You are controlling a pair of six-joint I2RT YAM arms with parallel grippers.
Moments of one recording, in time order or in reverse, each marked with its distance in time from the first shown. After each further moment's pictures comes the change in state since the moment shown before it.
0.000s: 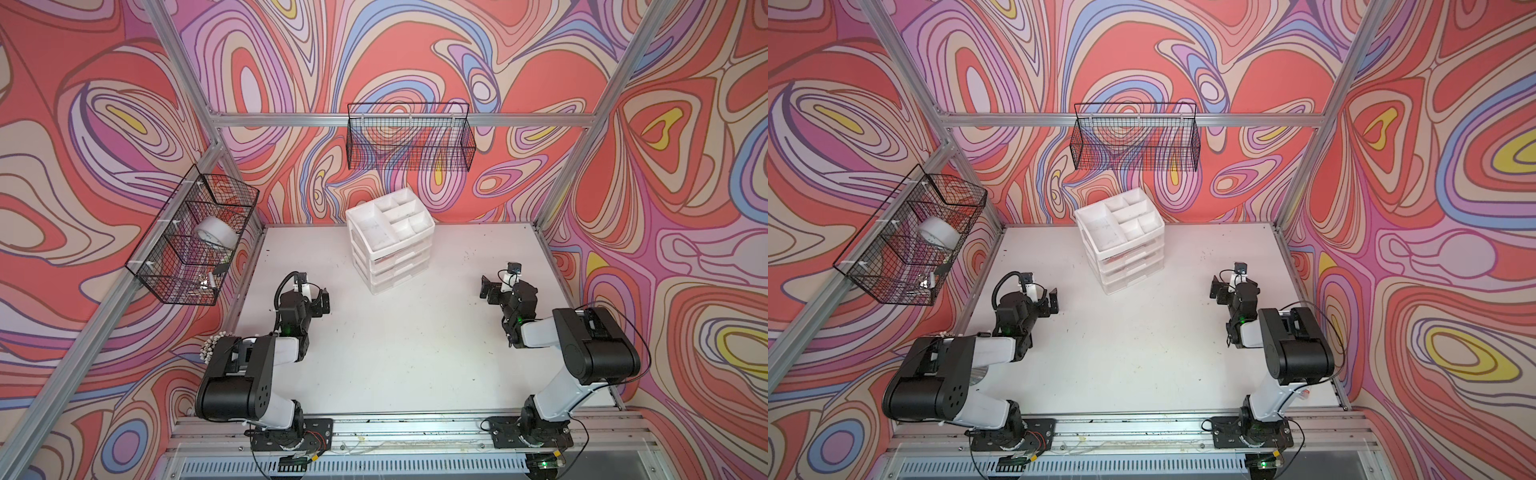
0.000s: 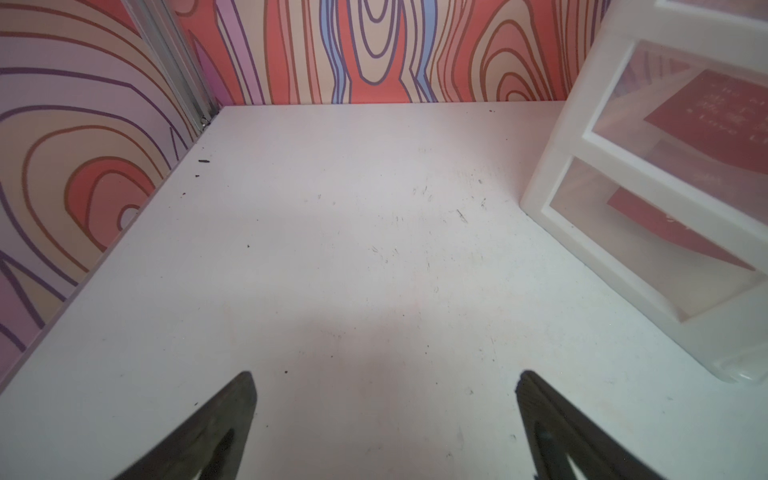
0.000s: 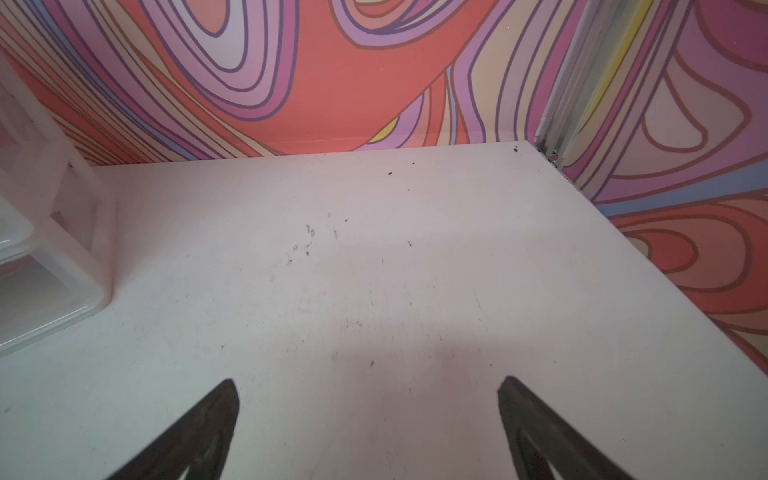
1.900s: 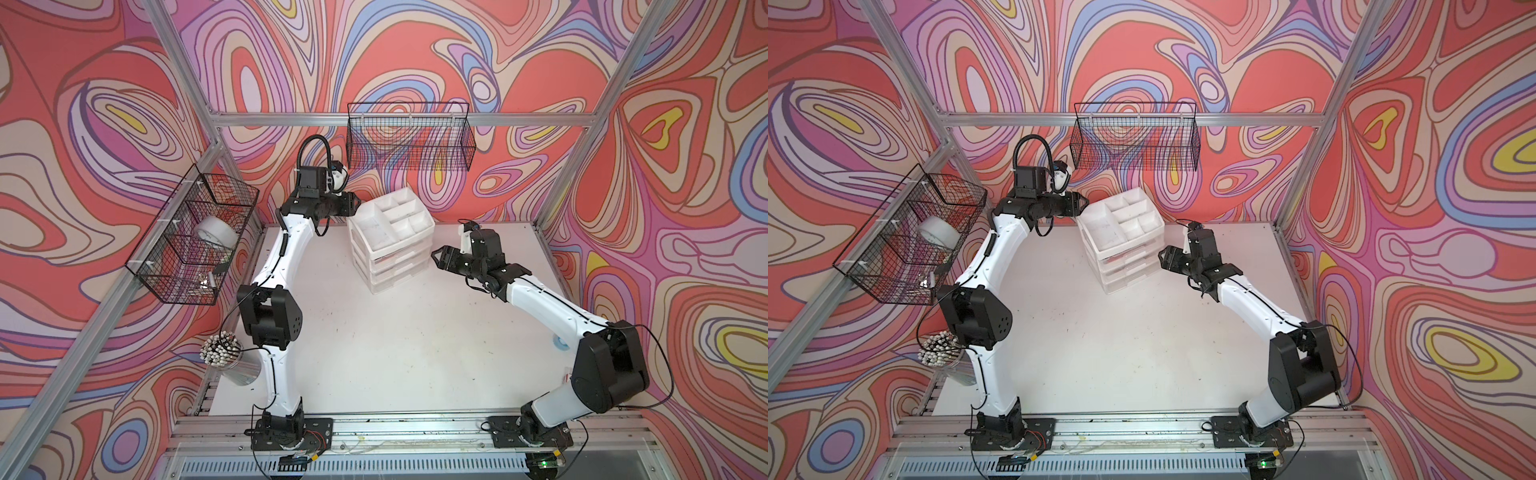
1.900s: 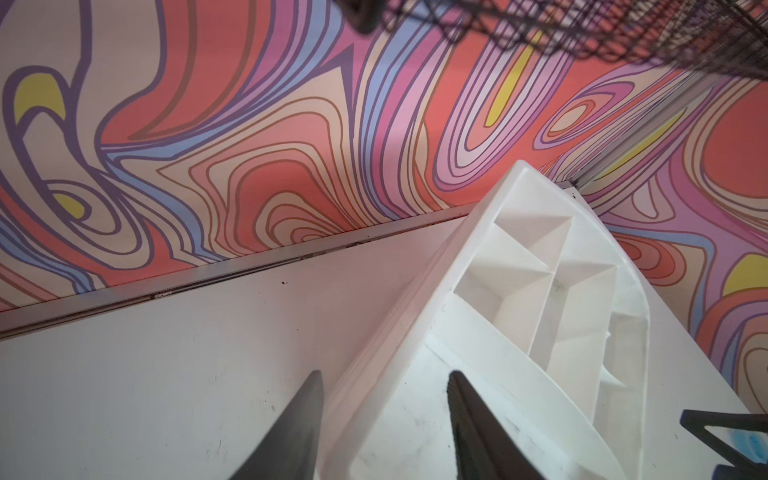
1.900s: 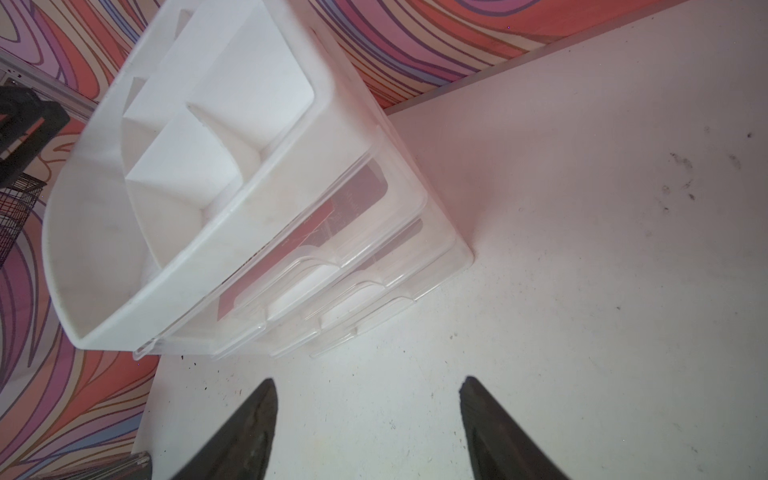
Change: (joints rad) left arm -0.134 0.649 1.836 -1.416 0.423 -0.068; right arm 0.360 -0.132 0.698 -1.083 -0.272 0.514
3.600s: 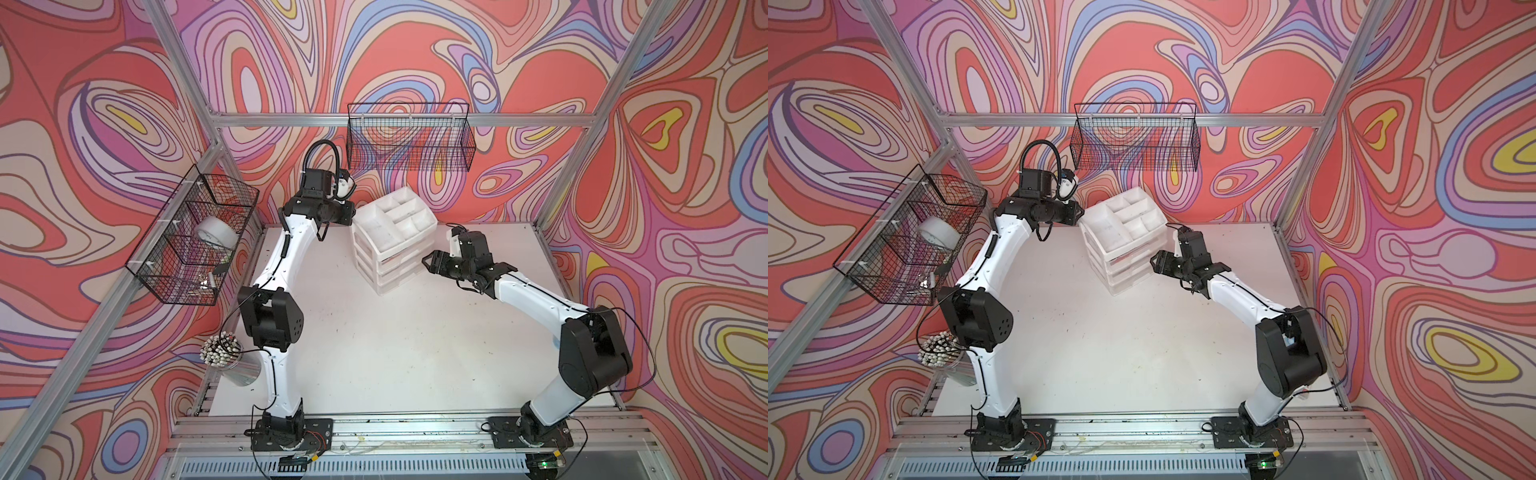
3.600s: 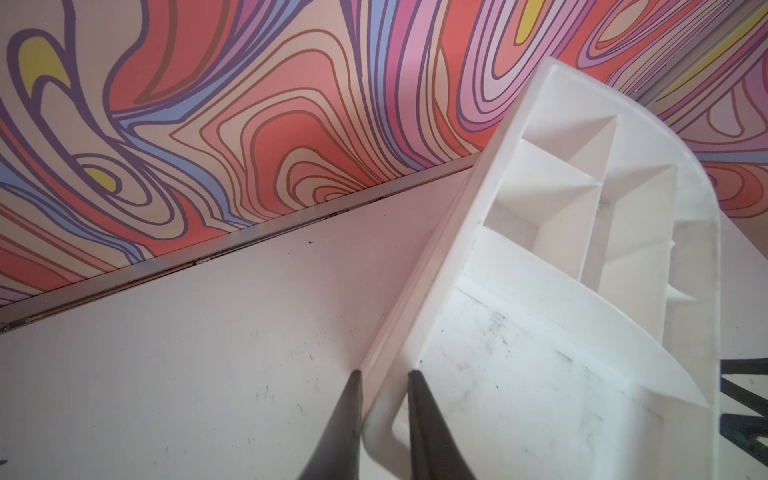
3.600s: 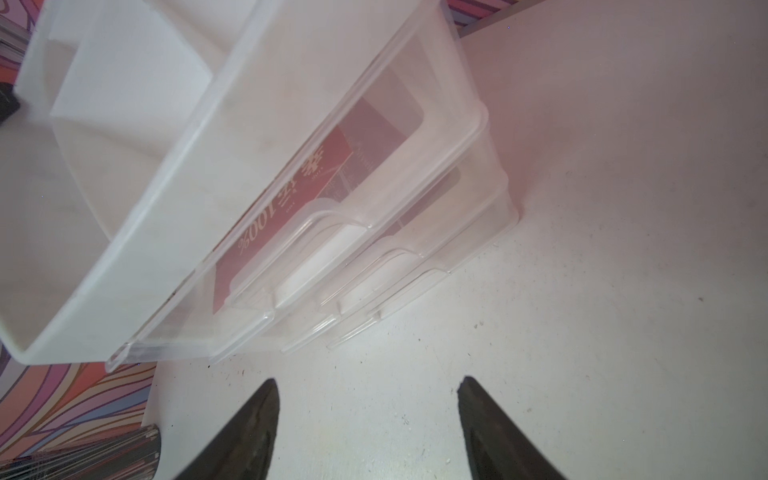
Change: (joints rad) left arm -0.023 -0.043 -0.046 -0.124 -0.097 0.134; right arm 0.027 0.106 0.032 0.011 -0.051 0.016
